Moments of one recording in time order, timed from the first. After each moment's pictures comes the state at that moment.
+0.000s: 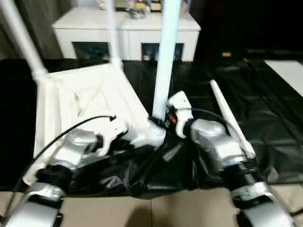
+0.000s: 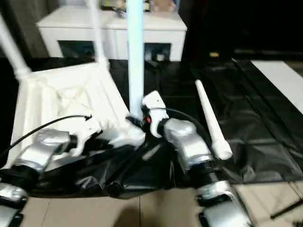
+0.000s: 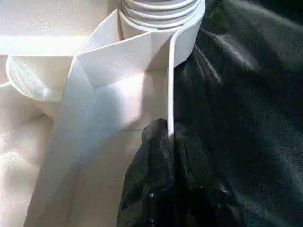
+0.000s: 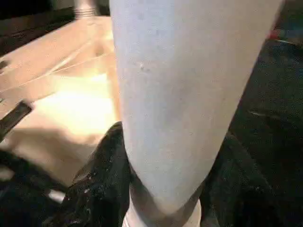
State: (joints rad) left arm -0.56 0.34 -0.19 0.61 0.07 0.26 -0.95; right arm -0.60 -0.07 0.16 0.47 0.10 0.33 0.44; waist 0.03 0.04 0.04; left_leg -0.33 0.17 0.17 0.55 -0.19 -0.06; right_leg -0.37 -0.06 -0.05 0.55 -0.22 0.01
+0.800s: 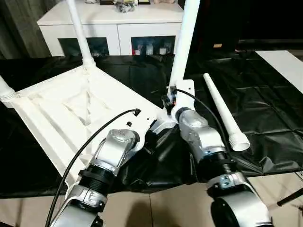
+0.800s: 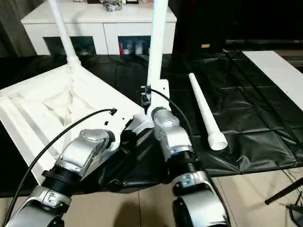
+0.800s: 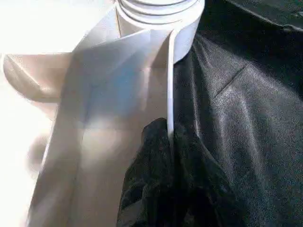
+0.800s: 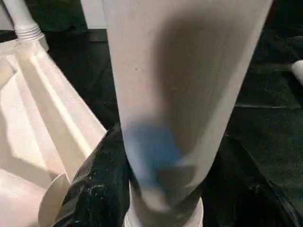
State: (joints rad) left arm -0.57 0.07 -0.20 0.39 0.13 0.69 -0.53; right arm -0.72 0.10 -0.01 0.61 0.07 0.33 -0.07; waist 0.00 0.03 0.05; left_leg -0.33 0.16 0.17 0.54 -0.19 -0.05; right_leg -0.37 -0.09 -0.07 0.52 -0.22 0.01
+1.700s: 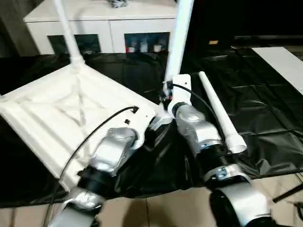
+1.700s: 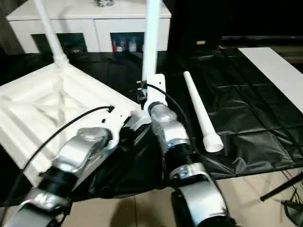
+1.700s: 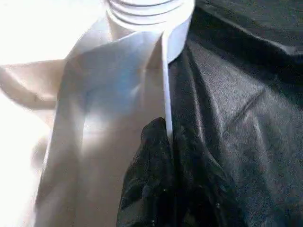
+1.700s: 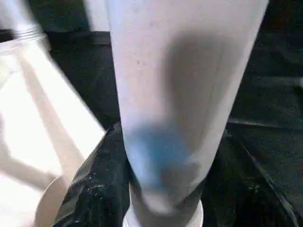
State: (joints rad) left arm -0.53 0.13 -0.22 0.28 0.11 0.72 -0.54; right arm -0.78 0.06 0.02 0.69 0.07 0.30 0.11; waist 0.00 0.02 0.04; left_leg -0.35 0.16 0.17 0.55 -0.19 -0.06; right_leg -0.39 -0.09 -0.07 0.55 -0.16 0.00
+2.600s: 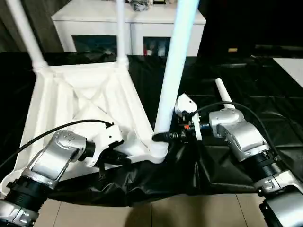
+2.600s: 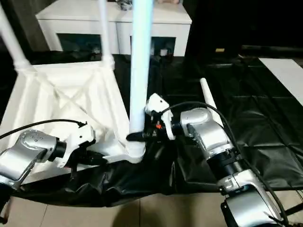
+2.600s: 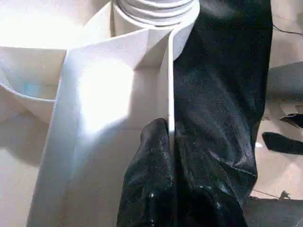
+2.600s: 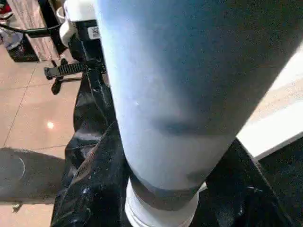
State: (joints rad) left arm -0.40 0.63 -0.31 0.14 -0.07 0.49 -1.22; right arm -0.66 -0.37 0.34 0.40 0.20 0.34 1.21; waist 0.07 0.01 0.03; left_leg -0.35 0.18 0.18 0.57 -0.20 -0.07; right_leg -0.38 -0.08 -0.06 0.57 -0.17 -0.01
